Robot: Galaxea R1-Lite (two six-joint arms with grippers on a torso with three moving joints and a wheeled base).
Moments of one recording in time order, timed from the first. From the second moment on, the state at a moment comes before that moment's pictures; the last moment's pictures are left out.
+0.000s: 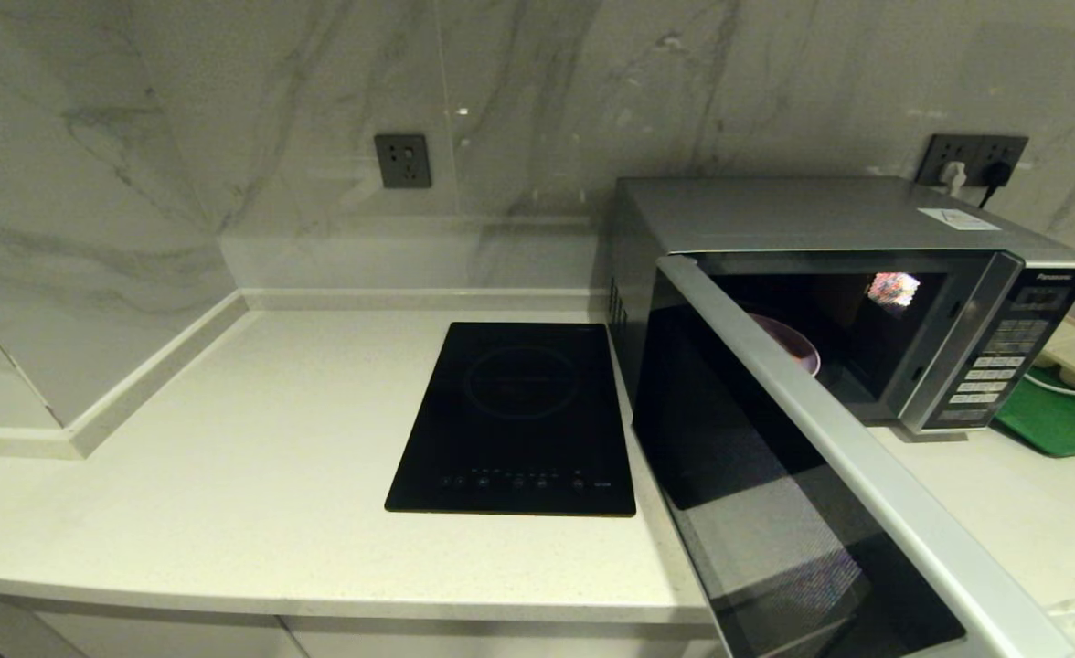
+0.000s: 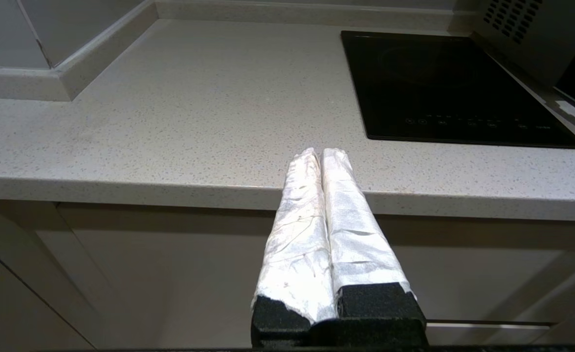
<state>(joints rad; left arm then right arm) 0.00 0.00 0.00 -0.01 0.01 -0.05 0.37 1.10 -1.03 0.77 0.44 -0.03</state>
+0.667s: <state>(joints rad) 0.00 0.00 0.00 -0.01 0.01 -0.05 0.52 1.27 -1.14 0.77 0.43 -0.08</state>
